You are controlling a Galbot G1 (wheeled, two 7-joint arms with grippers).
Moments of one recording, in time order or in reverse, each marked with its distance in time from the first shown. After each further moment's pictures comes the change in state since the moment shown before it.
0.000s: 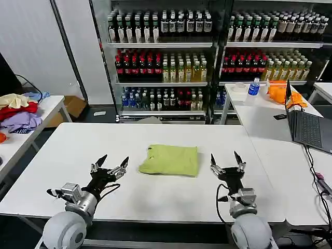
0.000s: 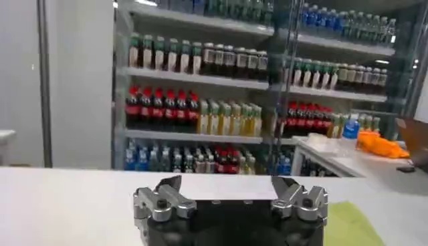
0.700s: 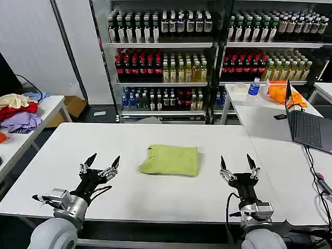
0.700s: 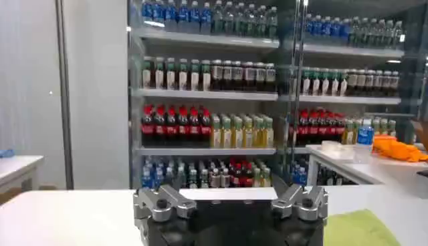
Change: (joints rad) left arm 0.086 0.003 -0.085 -0.074 0.056 -0.024 0.005; right arm -0.142 0.005 0.069 0.145 -0.022 0.046 0.010
